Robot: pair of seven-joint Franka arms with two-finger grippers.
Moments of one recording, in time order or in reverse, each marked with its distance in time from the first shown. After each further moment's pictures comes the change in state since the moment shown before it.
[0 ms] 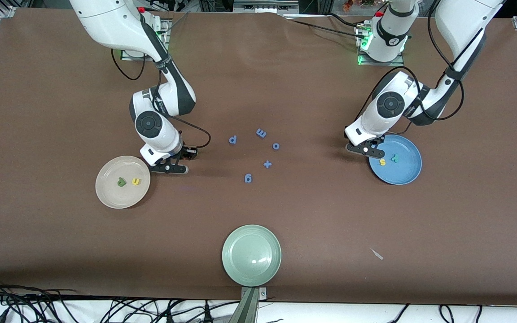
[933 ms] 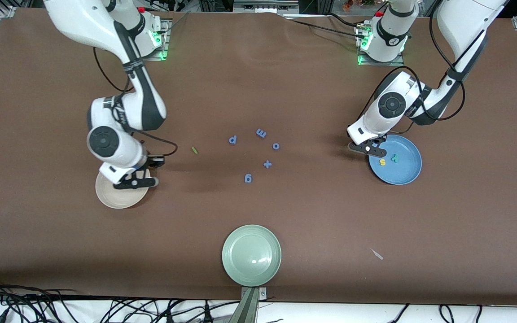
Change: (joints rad) left arm 0.022 0.004 0.000 -0.021 0.030 0.000 0.001; right arm -0.014 -0.026 -0.212 0.188 -0.011 -0.311 -0.389
